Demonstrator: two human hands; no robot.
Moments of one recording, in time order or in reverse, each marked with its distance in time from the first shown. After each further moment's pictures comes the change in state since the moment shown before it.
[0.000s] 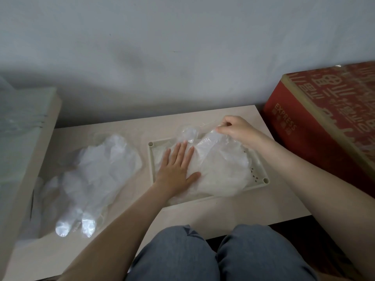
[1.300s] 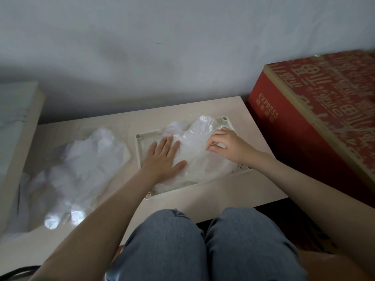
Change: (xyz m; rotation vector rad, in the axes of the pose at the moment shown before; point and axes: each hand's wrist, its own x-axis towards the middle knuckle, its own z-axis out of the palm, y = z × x) left_hand 0.003 -0.007 -0.004 -0.010 -0.103 -0.002; right_hand -0.062 0.049 0.009 -0.319 -0.093 -0.475
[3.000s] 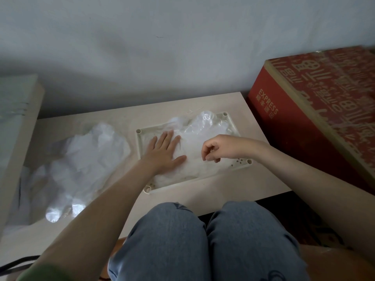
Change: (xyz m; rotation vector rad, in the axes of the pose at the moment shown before) left_hand 0.002 -0.002 -0.010 -0.035 -0.103 -0.008; right_hand 0.002 -0.042 -0.015 0.160 -0.499 0.320
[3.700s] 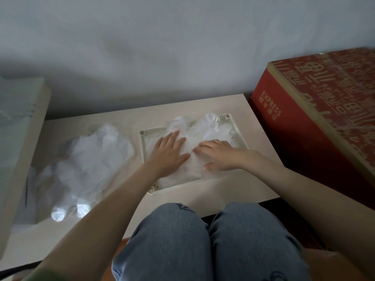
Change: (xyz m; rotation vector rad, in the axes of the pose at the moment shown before) left_hand -0.007 0.007 -0.004 -0.040 0.215 0.070; right_hand 0.019 0.007 0.026 -0.593 0.032 0.005
